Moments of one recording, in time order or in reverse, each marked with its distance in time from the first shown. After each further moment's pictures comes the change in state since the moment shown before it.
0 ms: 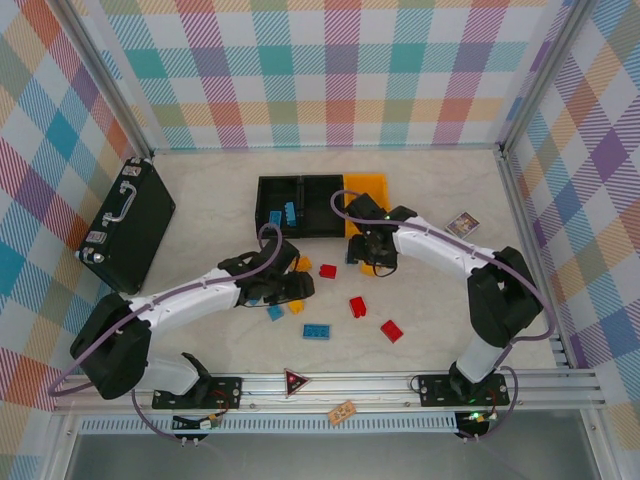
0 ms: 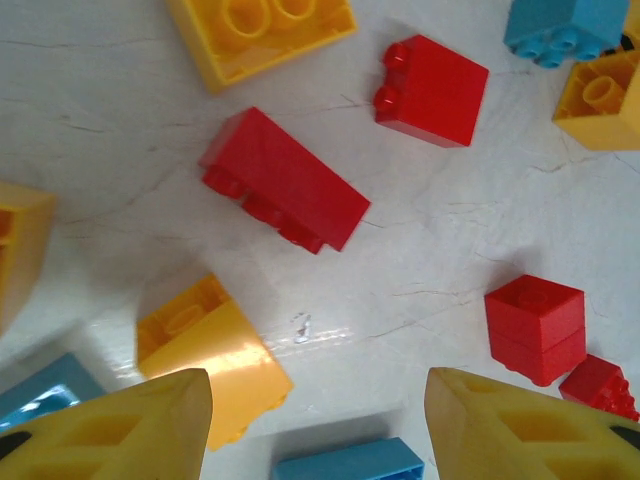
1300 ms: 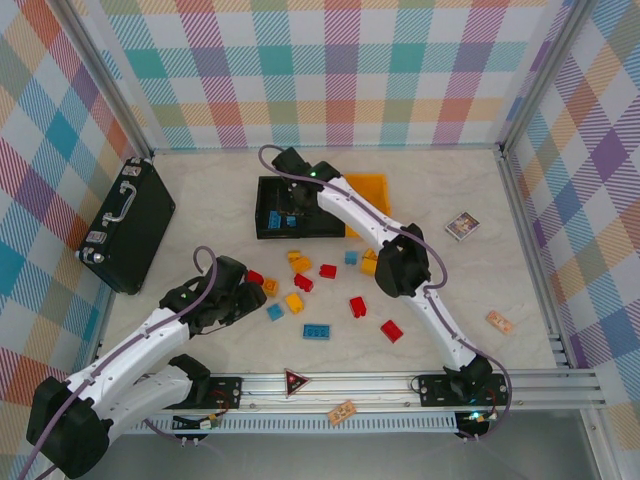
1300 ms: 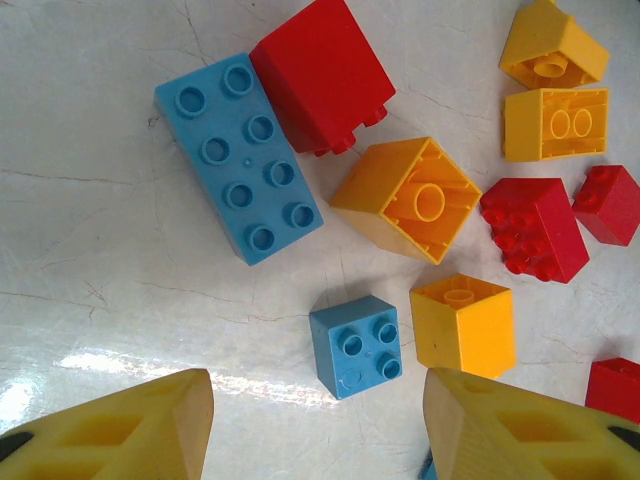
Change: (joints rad) left arm 0.203 -0.477 -0.241 -0.222 -0.110 -0.124; right arm 0.099 0.842 1.303 -0.234 -0.099 -0.093
